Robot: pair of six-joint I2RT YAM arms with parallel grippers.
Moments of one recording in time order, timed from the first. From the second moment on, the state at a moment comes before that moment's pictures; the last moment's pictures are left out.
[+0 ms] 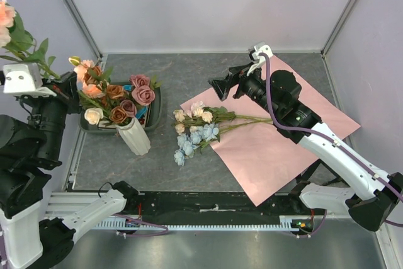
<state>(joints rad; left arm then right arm) -0.58 0.81 1.79 -0.77 -0.60 0.05 0.70 1.16 1.21 0.00 -0.02 0.24</state>
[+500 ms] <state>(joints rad) -0.58 0.62 1.24 -0.57 -0.74 -0.07 0.70 1.16 1.17 -0.01 -0.02 0.24</state>
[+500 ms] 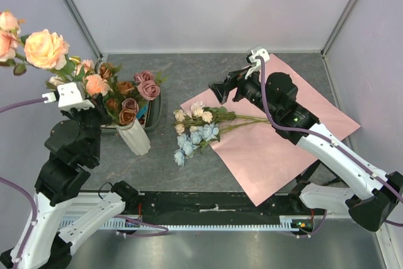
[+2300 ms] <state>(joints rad) -0.58 0.78 1.58 -0.56 0.28 -0.28 0.67 1.48 1.05 -0.38 0.28 -0.16</state>
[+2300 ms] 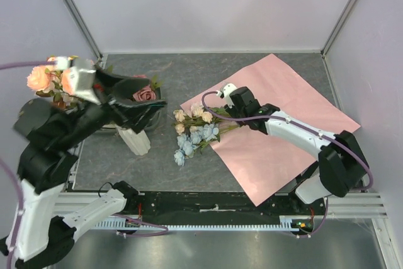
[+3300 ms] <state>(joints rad) -0.58 0.92 1.34 -0.45 0.66 -0.37 0.57 1.77 1.04 -0.22 0.26 -0.35</state>
